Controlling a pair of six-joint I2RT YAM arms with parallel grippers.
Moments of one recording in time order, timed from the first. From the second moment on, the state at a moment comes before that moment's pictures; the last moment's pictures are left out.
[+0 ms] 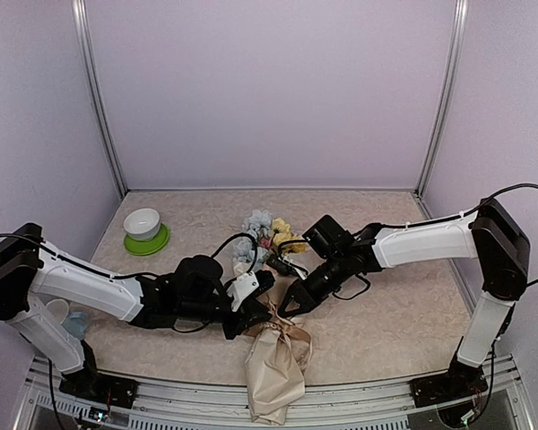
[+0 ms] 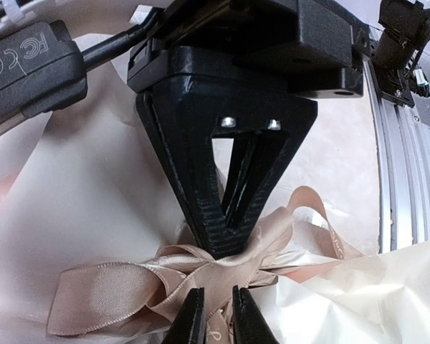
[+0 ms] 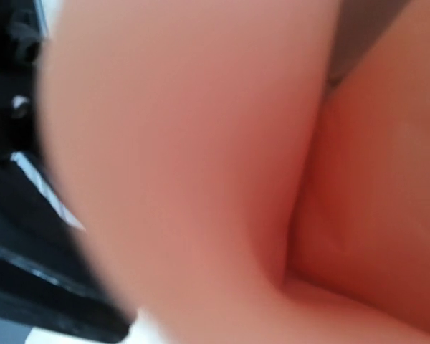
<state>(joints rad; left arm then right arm) -1.07 1.55 0.66 0.35 0.17 0.06 0.87 1.79 1.11 -0.33 -0.70 0.21</state>
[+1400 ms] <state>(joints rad) -1.17 1.63 0.90 0.04 0.09 0.48 0.83 1.75 1.08 -0.31 -0.69 0.23</state>
